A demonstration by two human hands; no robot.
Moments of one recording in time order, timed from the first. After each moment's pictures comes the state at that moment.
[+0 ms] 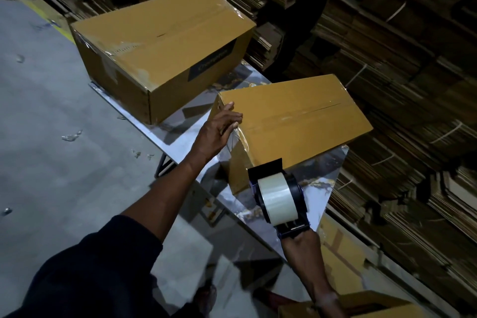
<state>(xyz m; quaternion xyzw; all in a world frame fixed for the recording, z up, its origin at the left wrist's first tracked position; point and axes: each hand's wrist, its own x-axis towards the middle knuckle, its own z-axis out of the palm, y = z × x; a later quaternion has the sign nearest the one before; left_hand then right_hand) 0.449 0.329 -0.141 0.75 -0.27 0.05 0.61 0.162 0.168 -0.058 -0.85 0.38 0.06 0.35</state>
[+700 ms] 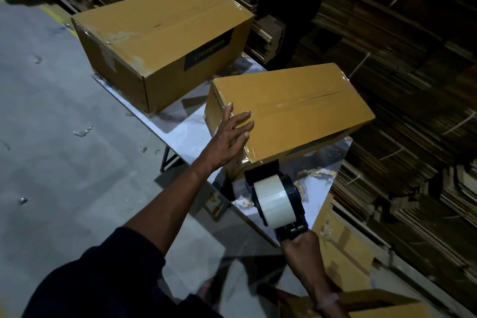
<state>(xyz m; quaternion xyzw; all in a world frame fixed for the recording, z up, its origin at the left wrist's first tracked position) 0.380 0.295 -0.143 0.75 -0.31 0.03 0.58 0.120 0.138 -0.077 -0.85 0.36 0.07 0.37</state>
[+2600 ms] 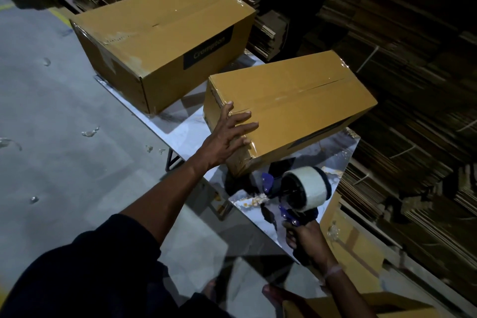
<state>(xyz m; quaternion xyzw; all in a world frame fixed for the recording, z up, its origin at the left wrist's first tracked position) 0.399 0.298 -0.157 0.78 -0.37 0.05 0.50 0.145 0.078 -0.134 -0.70 0.36 0.14 0.61</state>
